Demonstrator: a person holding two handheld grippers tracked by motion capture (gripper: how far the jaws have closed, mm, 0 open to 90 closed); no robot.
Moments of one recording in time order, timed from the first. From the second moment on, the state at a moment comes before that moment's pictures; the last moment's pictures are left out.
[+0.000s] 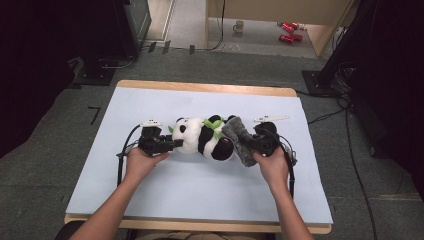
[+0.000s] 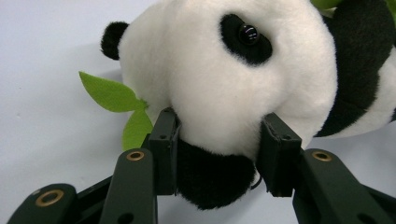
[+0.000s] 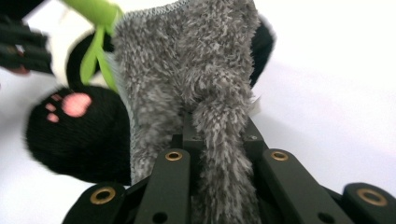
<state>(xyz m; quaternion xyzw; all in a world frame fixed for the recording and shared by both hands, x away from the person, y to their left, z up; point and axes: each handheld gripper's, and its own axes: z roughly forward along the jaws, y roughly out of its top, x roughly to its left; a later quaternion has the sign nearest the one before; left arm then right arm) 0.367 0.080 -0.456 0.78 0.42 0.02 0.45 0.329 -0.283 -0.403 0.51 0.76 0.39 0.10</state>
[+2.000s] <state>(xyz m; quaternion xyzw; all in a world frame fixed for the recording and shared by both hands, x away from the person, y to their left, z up) 0.368 0.090 -0.445 0.81 0.30 0.07 0.50 0.366 -0.248 -0.383 0.45 0.78 0.42 0.11</state>
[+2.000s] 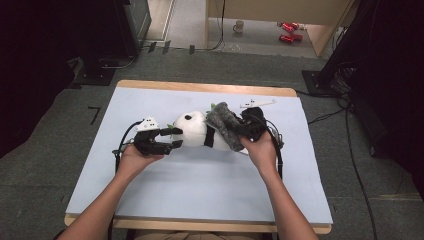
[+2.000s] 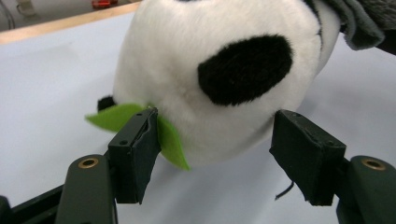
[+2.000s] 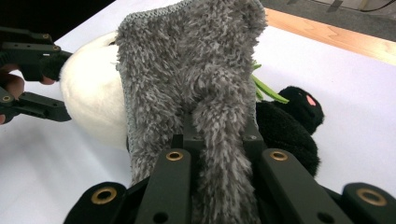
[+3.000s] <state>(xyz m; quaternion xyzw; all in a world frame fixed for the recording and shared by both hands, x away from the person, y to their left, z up) 0.336 0.060 -0.434 0.77 0.40 0.02 0.50 0.345 -0.238 -0.336 0.44 0.76 0.46 0.12</state>
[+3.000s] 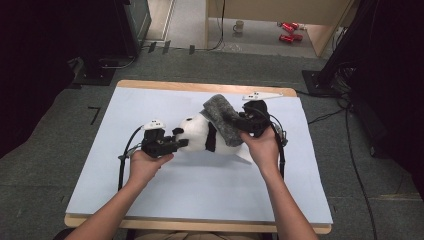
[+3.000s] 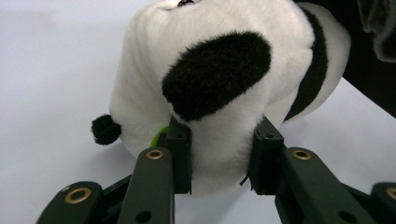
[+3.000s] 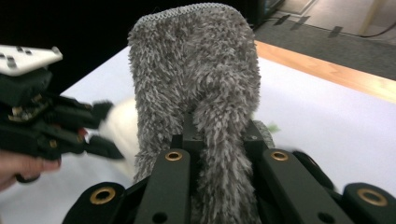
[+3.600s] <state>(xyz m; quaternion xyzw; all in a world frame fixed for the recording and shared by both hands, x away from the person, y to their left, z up) 0.322 0.040 -0.440 0.78 0.39 0.06 0.48 0.343 -0.177 -0.374 0.43 0.79 0.43 0.08</state>
